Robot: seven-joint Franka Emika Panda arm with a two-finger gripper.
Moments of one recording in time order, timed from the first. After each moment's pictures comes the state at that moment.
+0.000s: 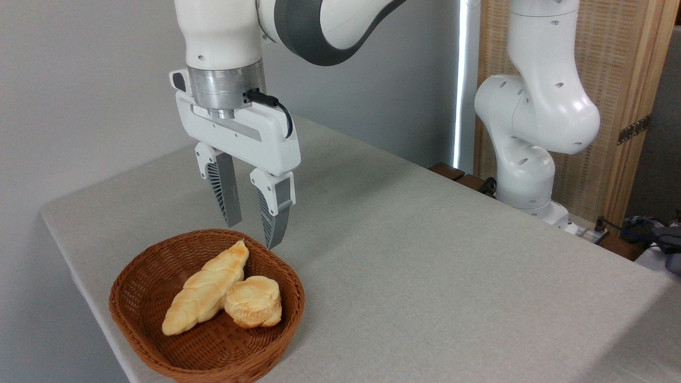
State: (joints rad) arm -0.12 0.01 0.02 -1.79 -0.03 1.90 0.52
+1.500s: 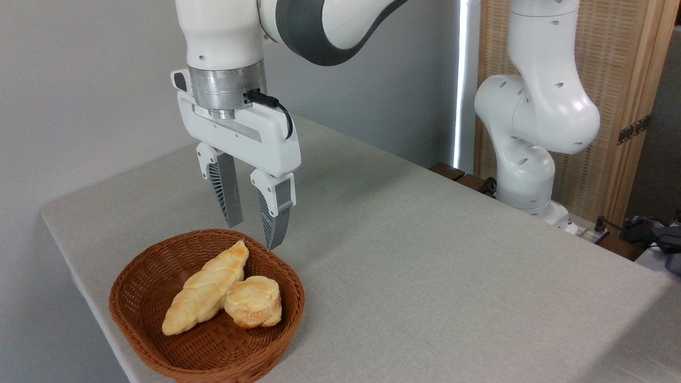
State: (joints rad) arm -0.12 0.01 0.02 -1.79 -0.03 1.90 0.55
